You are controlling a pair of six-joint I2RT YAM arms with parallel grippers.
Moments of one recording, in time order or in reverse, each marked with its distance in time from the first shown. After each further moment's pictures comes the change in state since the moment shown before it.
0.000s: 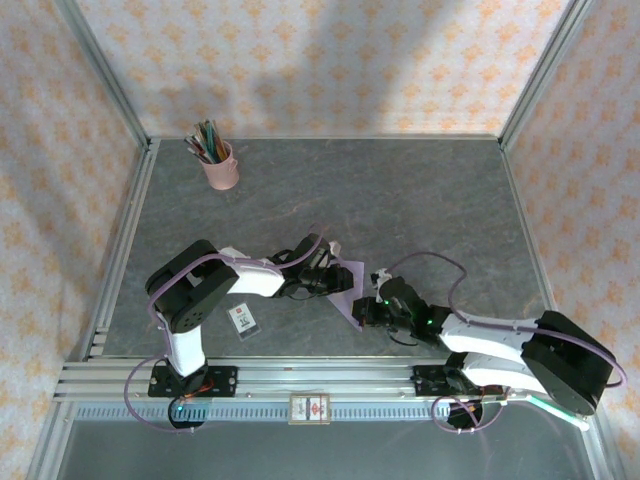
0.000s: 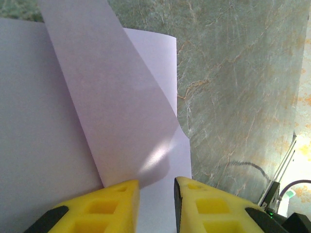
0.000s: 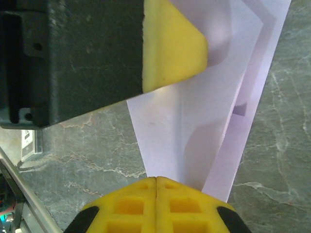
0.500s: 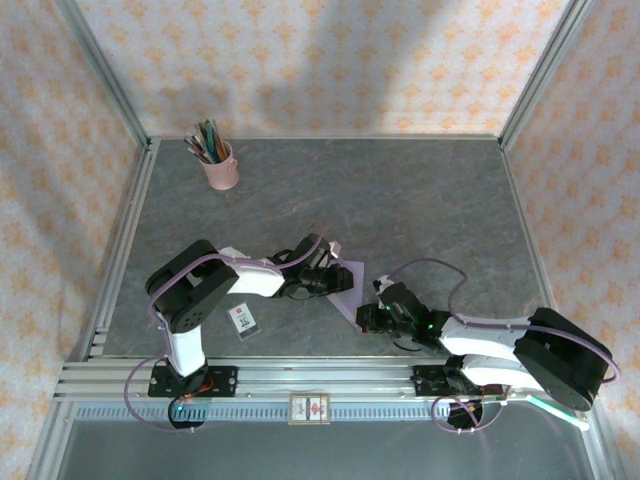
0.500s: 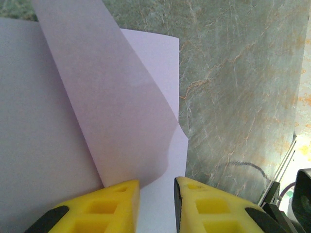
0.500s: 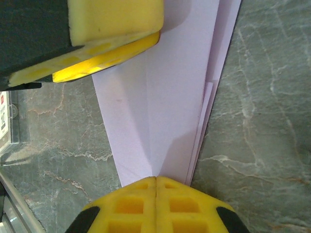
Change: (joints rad) left arm 0.000 0.000 0.000 -0.001 0.000 0.000; right arm 0.005 0.018 -0.058 0.038 -0.006 0.011
